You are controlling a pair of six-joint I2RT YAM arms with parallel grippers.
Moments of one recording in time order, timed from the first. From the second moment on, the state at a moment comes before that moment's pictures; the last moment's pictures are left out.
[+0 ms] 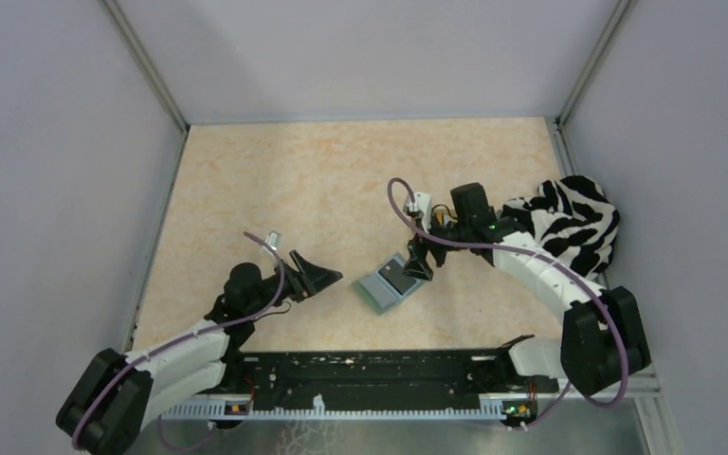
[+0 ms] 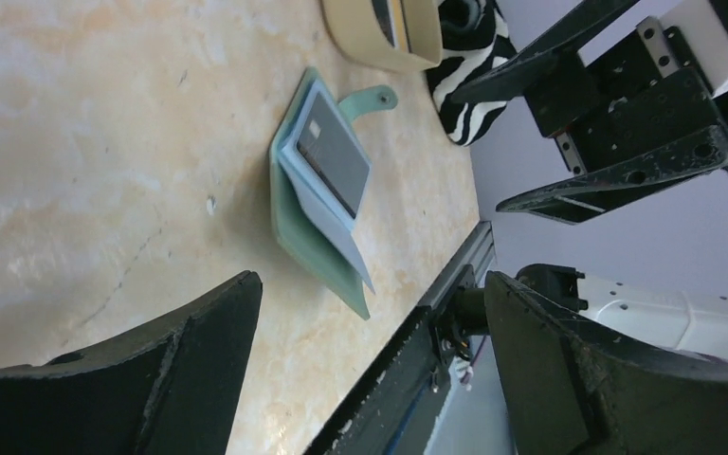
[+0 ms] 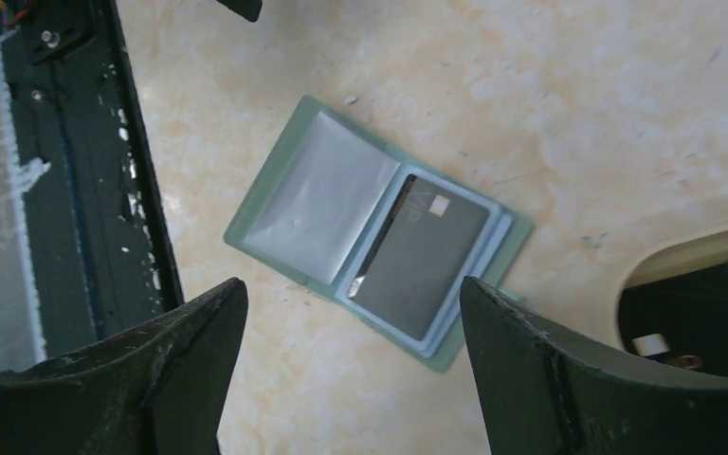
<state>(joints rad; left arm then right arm) -0.55 0.89 0.07 0.66 0.34 -1.02 0.40 1.27 0.85 -0.42 -0.80 -0.46</state>
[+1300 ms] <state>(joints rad) -0.74 1.40 0.39 0.43 0.23 -1.15 0.41 1.68 0.95 -0.42 -0.66 -0.20</state>
